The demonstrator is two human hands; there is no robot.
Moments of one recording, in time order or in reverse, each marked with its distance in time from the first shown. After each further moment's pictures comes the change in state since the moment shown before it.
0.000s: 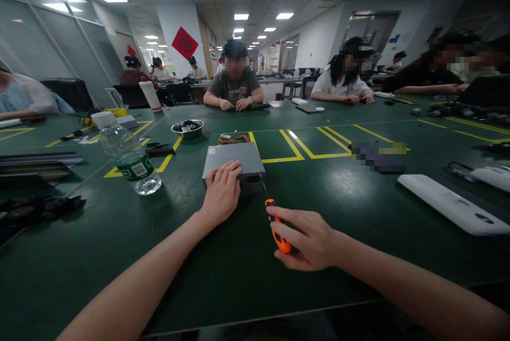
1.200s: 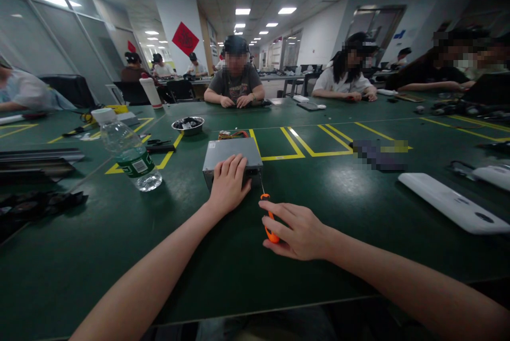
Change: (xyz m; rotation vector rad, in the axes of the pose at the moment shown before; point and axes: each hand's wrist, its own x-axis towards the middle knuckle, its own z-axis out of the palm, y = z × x) left_hand 0.013 0.010 0.011 0.078 -0.055 -0.019; right_hand 0.001 0.001 0.015 -0.043 -0.092 0.035
